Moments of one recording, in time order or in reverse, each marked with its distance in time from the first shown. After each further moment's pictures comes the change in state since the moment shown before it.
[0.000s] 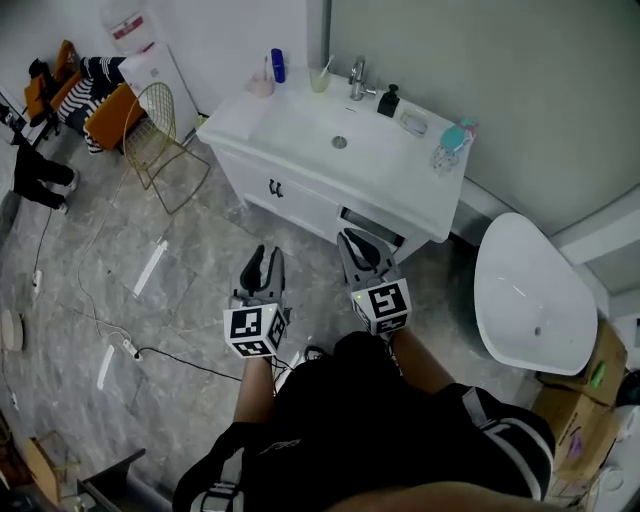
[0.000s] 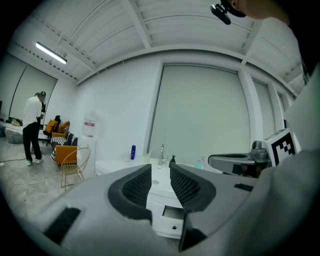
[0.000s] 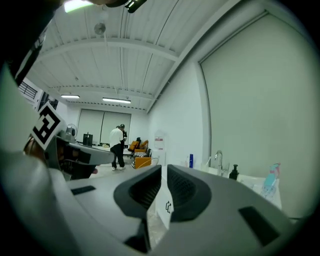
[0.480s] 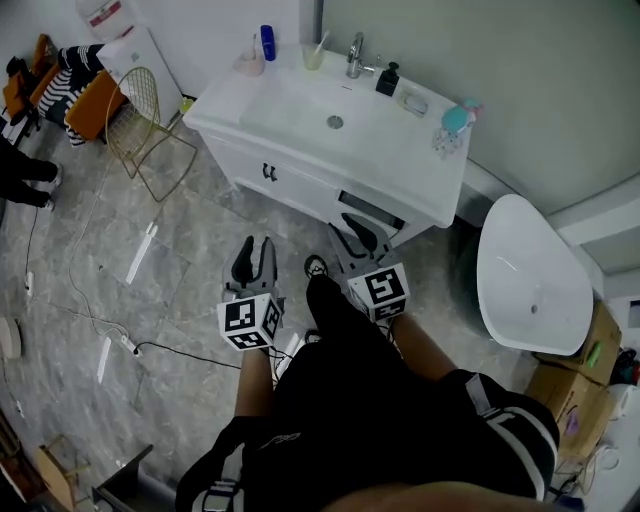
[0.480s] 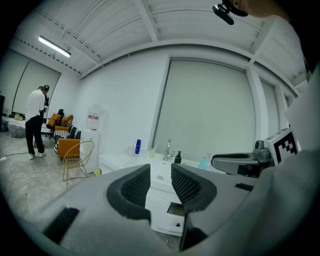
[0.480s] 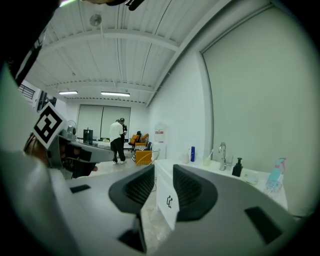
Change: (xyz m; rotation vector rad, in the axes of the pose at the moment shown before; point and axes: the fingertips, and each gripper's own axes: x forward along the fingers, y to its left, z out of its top) left arm 0.027 0.049 -0.021 -0.045 0.055 0.020; right arm 0.047 0.006 -0.023 0.015 0.087 0.010
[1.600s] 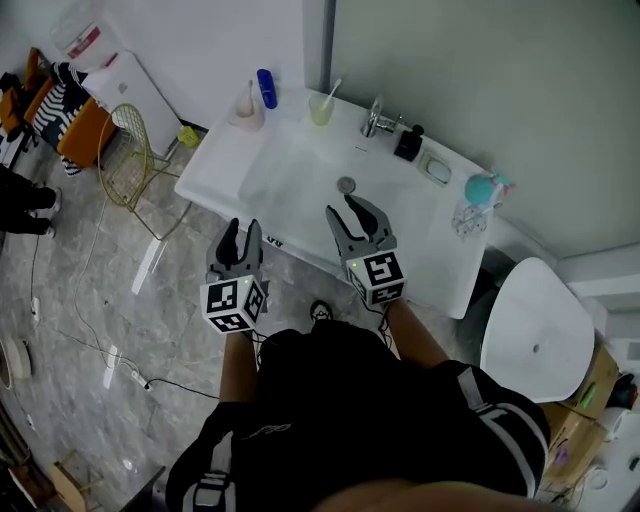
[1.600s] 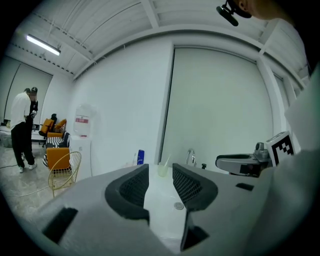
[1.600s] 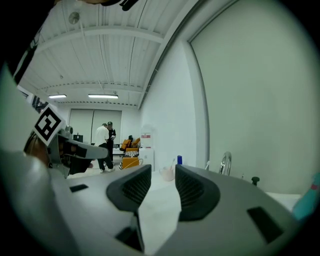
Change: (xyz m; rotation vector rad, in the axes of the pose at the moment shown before) left arm 0.296 0.102 0.102 0.053 0.005 0.004; right arm 0.259 -0.199 0.051 0.048 -0.042 -0.042
